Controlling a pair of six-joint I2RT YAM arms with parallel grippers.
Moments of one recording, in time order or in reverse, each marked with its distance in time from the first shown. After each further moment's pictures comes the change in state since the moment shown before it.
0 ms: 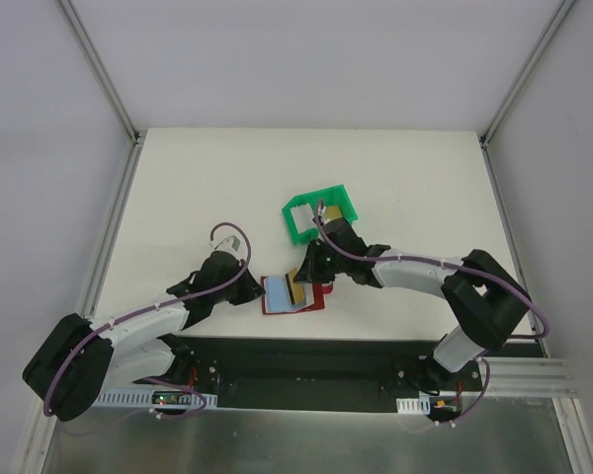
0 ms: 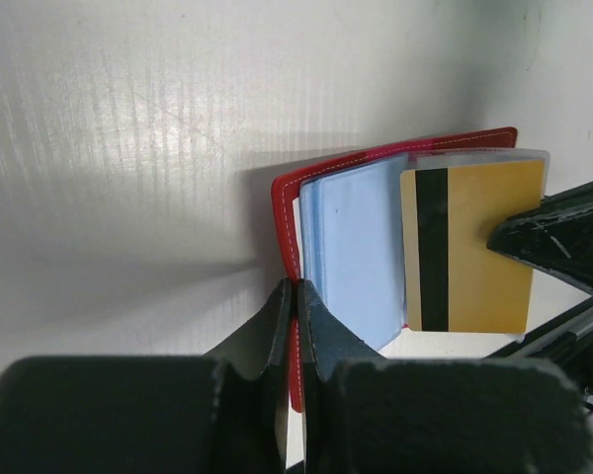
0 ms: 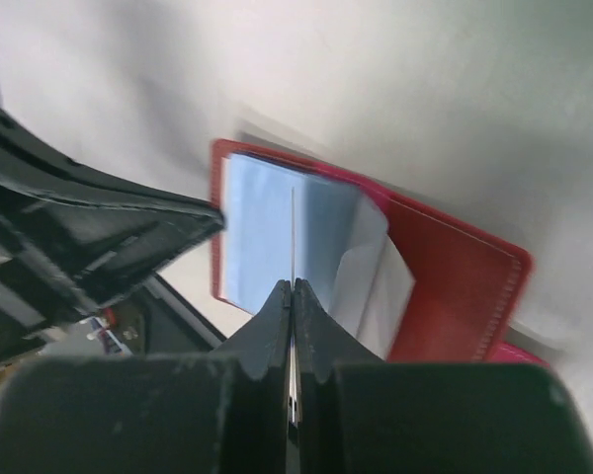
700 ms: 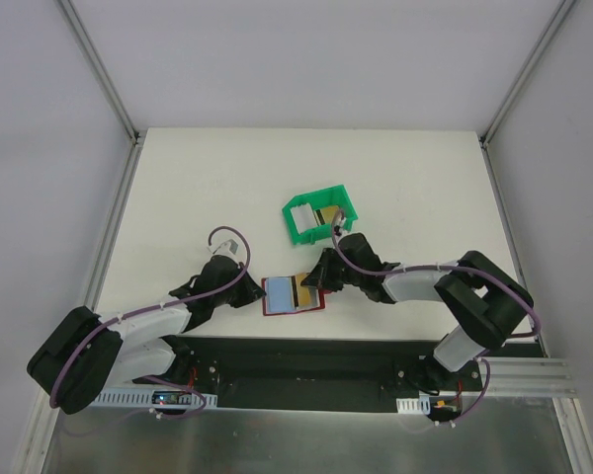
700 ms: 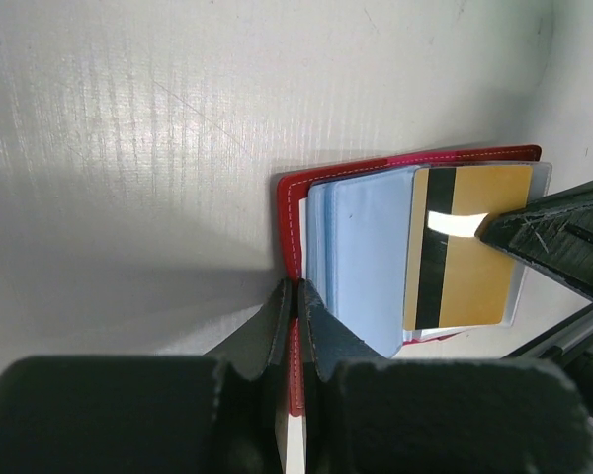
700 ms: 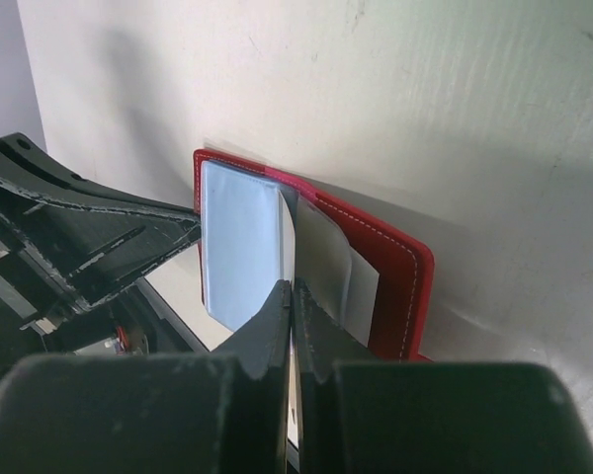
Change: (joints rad) left arm 0.000 0.052 -0.064 0.118 -0.001 -0.059; right arm -0.048 0.000 -0.259 0.336 -0.005 0.114
